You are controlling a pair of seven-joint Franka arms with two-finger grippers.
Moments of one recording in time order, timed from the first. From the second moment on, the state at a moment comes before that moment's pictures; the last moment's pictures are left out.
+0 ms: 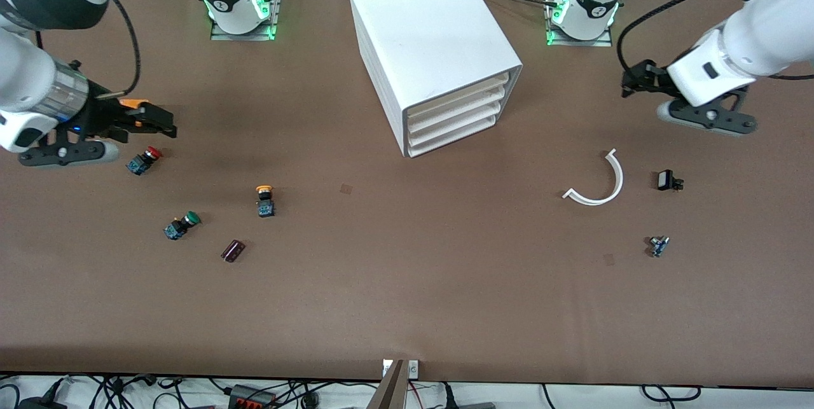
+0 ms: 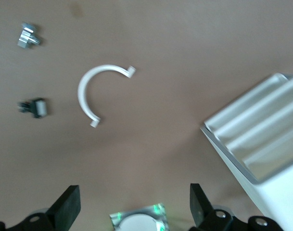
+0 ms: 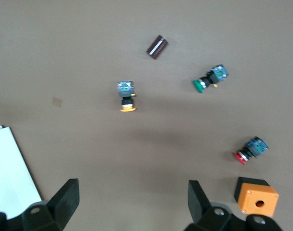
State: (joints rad) left arm -0.03 0.02 -0.13 -1.67 -0.12 1.44 0.07; right arm 0.14 0.14 -0.02 -1.61 0.09 1.66 -0.01
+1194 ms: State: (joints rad) left arm -0.01 0.34 -0.13 -1.94 -0.92 1.56 0.68; right arm 0.31 0.47 -0.04 -1.56 0.02 1.94 0.00
